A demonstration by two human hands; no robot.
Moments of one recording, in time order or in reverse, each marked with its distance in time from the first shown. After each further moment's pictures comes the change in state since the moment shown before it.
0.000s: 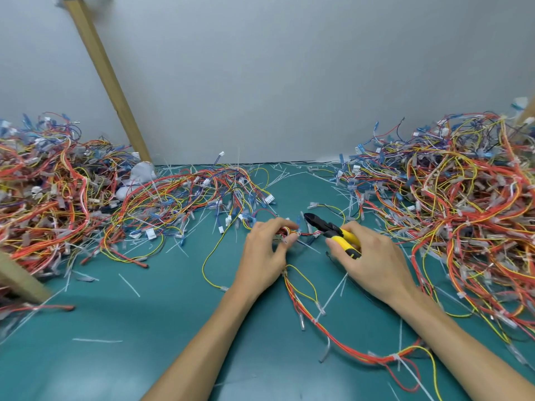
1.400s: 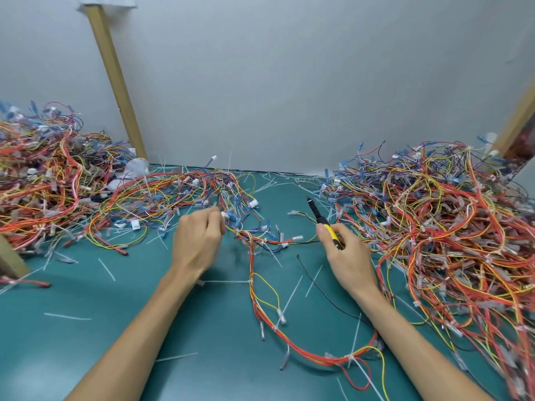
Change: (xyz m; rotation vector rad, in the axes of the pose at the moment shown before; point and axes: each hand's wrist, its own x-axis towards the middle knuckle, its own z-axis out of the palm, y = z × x) left_hand -0.002 -0.003 -0.052 0.088 0.308 -0.137; right_hand 0.008 0.010 -0.005 0.429 0.079 0.192
